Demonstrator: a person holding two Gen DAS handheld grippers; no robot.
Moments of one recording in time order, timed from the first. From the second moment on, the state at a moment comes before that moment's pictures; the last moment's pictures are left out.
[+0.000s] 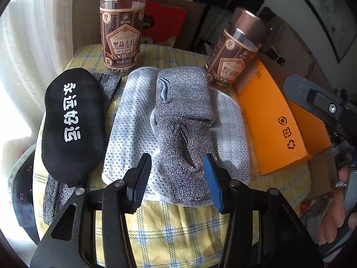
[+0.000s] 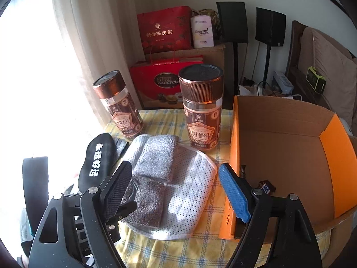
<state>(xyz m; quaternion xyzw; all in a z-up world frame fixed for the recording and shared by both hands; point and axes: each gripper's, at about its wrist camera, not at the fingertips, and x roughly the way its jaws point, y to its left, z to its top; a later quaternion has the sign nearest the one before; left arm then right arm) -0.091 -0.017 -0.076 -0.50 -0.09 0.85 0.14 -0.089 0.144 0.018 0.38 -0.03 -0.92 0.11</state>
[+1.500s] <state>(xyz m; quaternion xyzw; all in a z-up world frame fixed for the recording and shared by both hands) -0.077 -0.108 -0.037 -0.43 -0.15 0.88 0.09 -0.173 0.066 -0.073 0.47 0.03 -0.88 0.07</state>
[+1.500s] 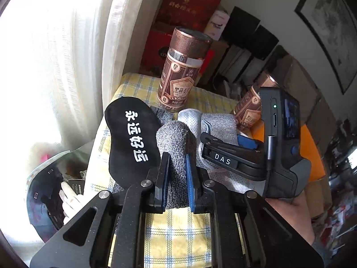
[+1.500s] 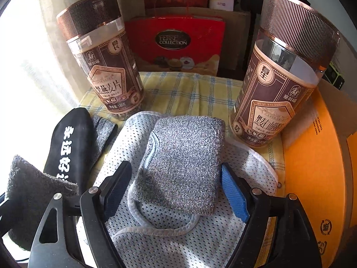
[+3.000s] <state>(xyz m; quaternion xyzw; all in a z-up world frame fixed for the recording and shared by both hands) -0.075 0.046 0.034 -0.40 -0.13 0.87 0.25 -0.075 0.226 0.055 0.39 -0.05 -0.92 0.05</state>
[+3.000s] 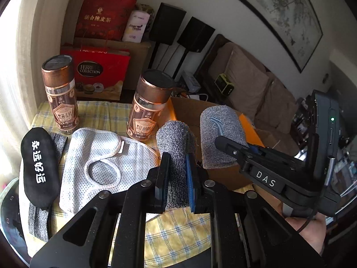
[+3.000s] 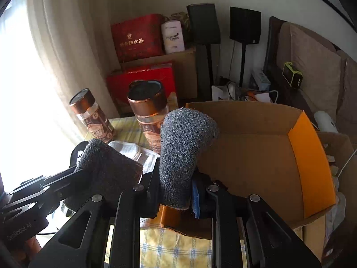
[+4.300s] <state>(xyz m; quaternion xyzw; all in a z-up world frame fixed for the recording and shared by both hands) -0.108 0.197 -0.046 -0.47 -0.14 0.83 0.26 -0.066 0.347 -0.012 0.45 -0.08 -0.89 -0.05</state>
